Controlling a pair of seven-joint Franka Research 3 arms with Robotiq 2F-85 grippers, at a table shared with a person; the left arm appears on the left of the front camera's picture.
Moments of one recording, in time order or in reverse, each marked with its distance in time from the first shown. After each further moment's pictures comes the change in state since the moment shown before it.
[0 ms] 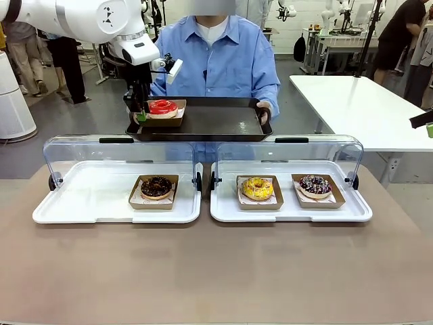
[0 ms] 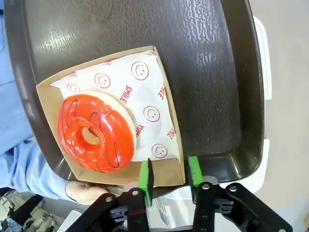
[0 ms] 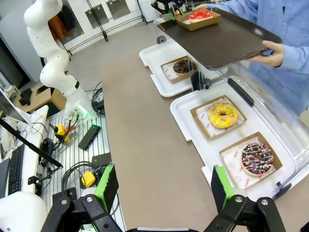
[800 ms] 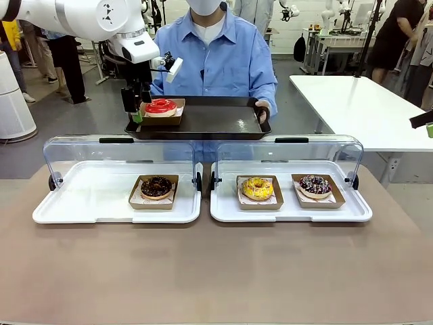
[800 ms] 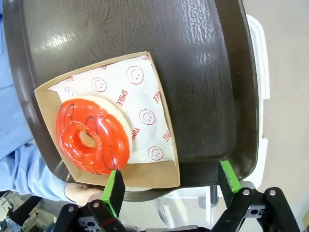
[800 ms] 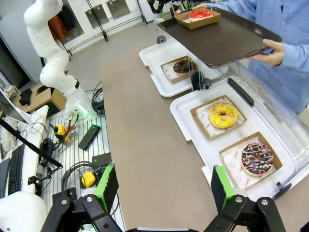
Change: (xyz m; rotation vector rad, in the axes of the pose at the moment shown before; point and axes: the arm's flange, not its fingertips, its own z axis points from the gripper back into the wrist) left arm 0.000 -0.001 0.003 -0.012 0.004 0.001; right arm 0.000 0.000 0.000 0.000 0.000 0.000
